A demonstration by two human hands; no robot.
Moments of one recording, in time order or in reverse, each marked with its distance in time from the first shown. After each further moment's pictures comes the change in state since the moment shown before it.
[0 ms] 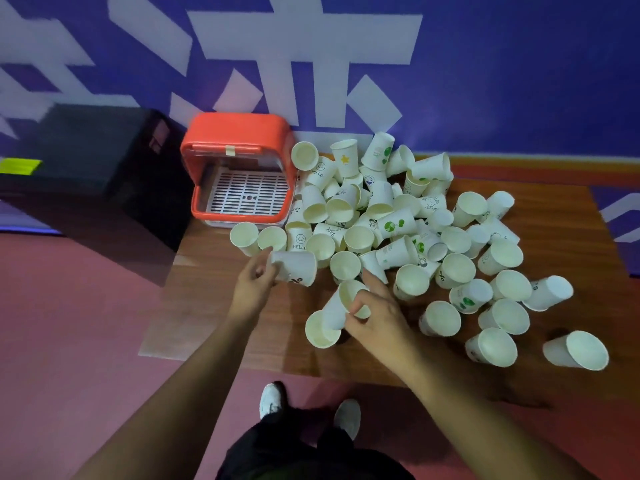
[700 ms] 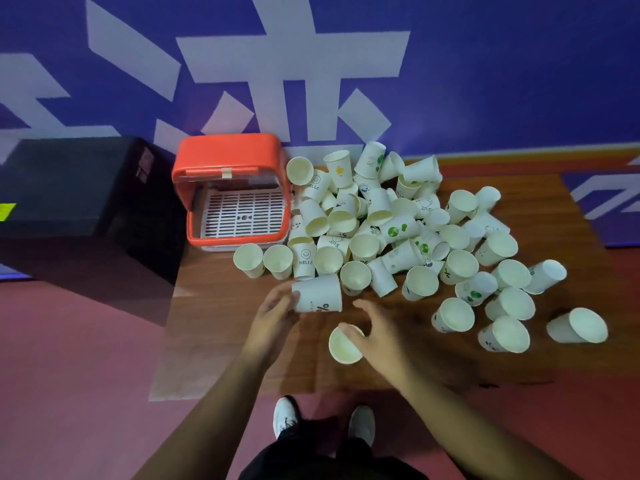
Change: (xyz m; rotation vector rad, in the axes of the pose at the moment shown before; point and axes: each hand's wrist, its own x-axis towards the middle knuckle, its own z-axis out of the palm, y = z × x) left_hand -0.002 -0.008 -0.018 -0.436 -0.306 -0.187; right_hand 0.007 -0.019 0.058 0.068 0.081 0.307
